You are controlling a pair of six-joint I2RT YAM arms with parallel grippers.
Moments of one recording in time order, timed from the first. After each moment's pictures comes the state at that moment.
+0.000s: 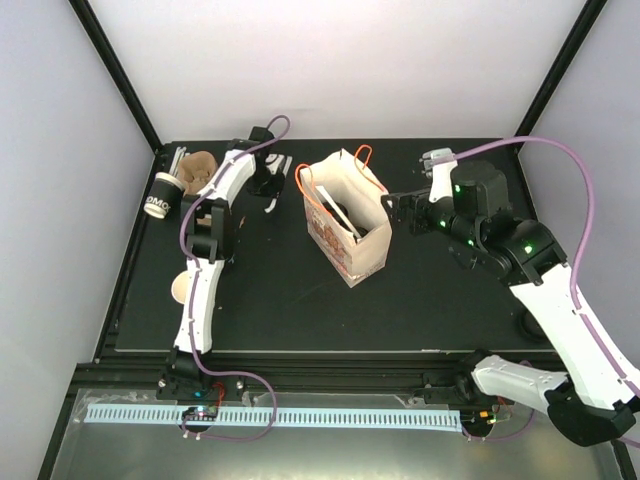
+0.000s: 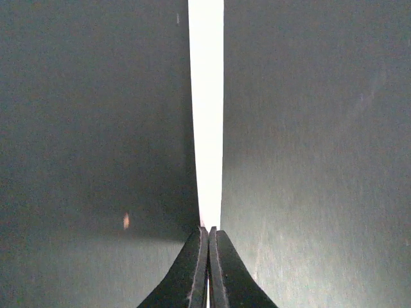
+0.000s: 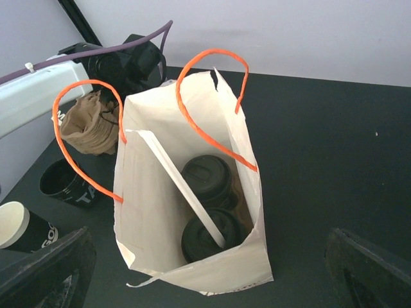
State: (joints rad) left arm -0.19 2.59 2.38 -1.07 0.13 -0.03; right arm 0.59 1.08 1.45 -0.87 0.02 0.28
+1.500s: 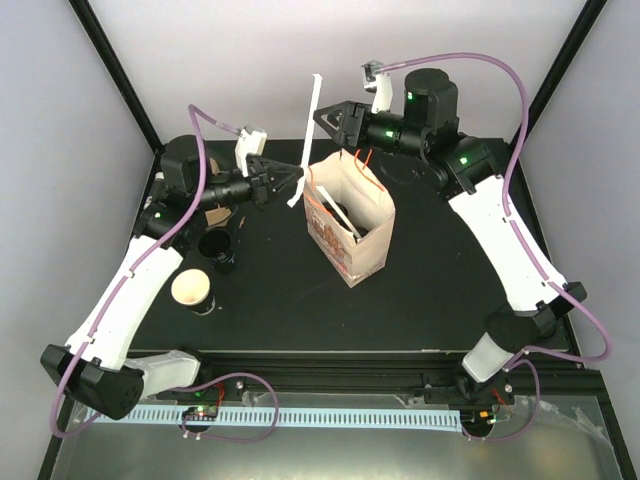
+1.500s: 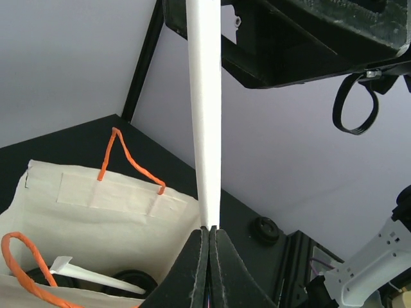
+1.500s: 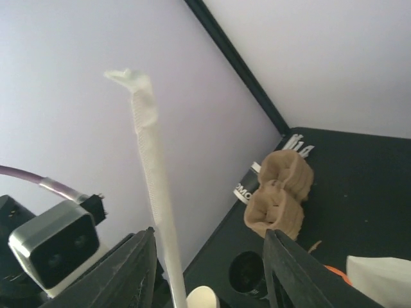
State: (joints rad) left arm -0.36 1.19 1.33 -0.28 0.79 -0.33; right arm 0.59 1.64 2.07 -0.63 -0.42 0.59
